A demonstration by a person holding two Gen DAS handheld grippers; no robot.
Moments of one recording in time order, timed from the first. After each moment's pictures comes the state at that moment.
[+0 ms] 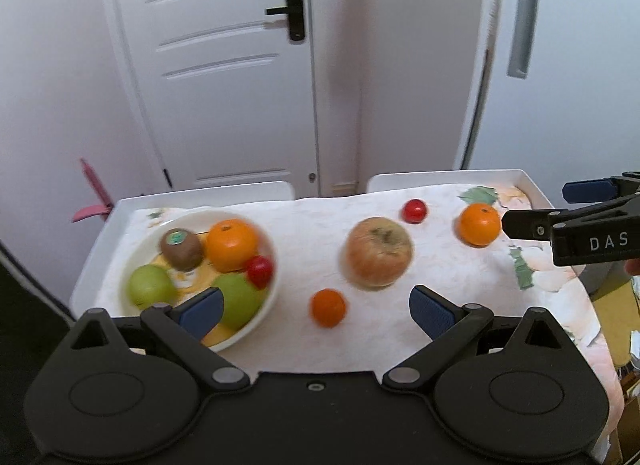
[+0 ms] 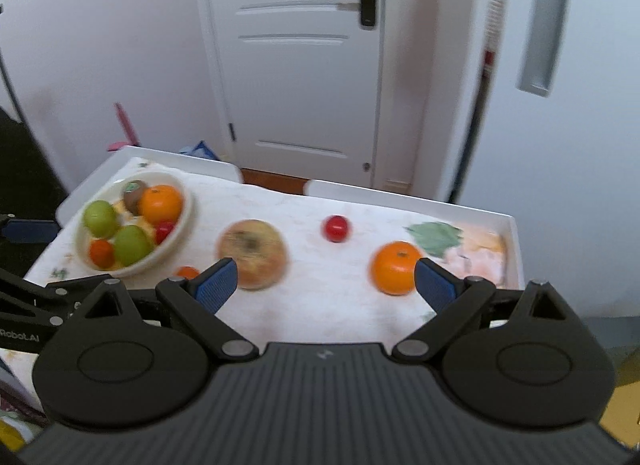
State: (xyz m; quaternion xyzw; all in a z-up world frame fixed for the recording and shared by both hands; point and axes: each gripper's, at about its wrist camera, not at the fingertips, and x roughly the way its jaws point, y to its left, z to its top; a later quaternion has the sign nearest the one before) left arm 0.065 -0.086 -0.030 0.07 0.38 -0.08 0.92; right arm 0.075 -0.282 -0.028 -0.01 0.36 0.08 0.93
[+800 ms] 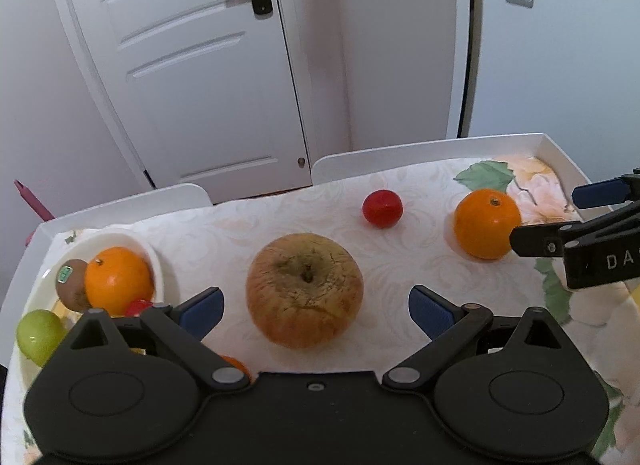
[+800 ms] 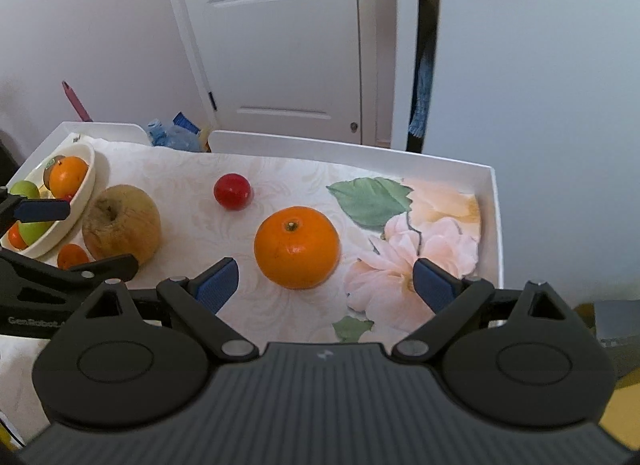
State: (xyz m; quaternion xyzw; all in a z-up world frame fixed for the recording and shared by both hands) left arm 0.154 -0.179 -0.112 0.11 0.40 -0.07 0.91; right arm 0.151 -0.354 -0.120 0.01 0.41 0.10 0.91
